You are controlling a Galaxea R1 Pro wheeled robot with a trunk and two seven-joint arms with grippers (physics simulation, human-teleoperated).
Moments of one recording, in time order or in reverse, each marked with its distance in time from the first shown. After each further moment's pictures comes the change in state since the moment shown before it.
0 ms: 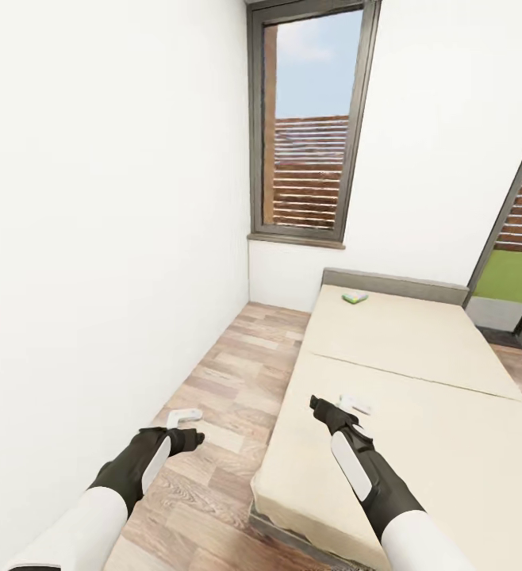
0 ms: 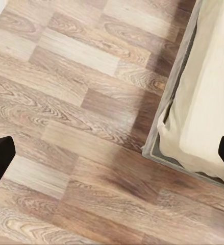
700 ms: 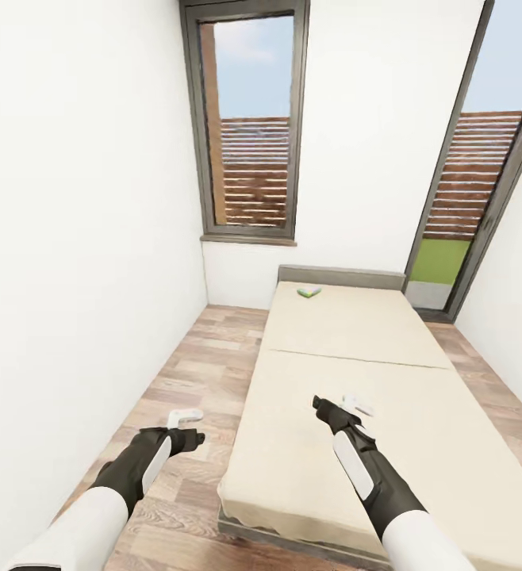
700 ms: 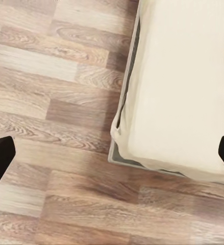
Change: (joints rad) left arm 0.000 -0.002 -0.002 0.000 -0.002 0.000 0.000; right arm 0.000 0.000 -0.027 0.003 0.000 0.000 0.001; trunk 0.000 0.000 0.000
